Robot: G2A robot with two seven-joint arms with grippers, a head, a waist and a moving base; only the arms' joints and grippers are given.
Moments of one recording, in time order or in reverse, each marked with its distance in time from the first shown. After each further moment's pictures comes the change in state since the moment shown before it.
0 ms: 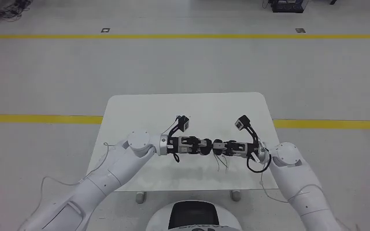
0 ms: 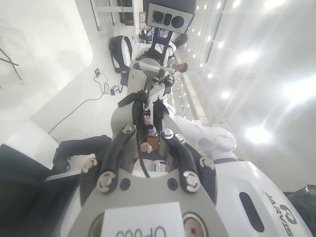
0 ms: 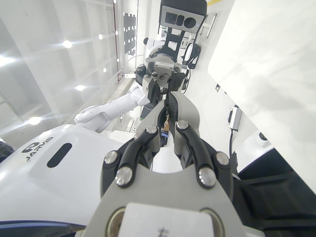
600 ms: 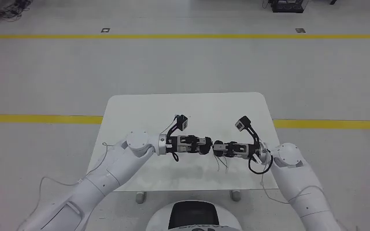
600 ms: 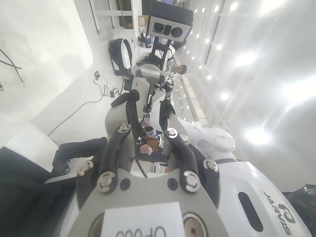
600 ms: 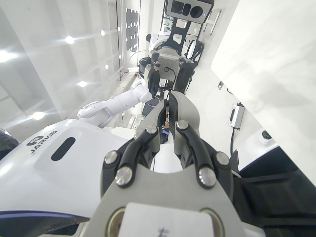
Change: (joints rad) left arm 0.002 0.009 -0.003 -0.006 -0.008 -0.007 0.011; right arm -0.014 -0.007 0.024 -0.015 0.008 0.000 0.038
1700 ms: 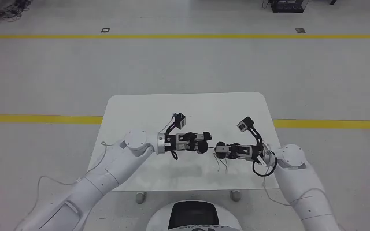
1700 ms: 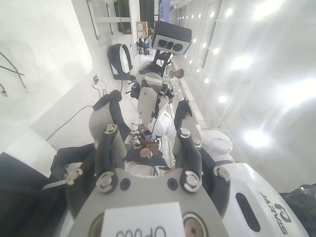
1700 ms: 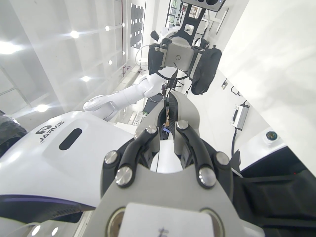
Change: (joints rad) left arm -0.009 0.012 0.010 0.006 -0.029 -0.018 0.027; right arm -0.034 -0.012 0.052 -0.044 0.019 0.000 0.069
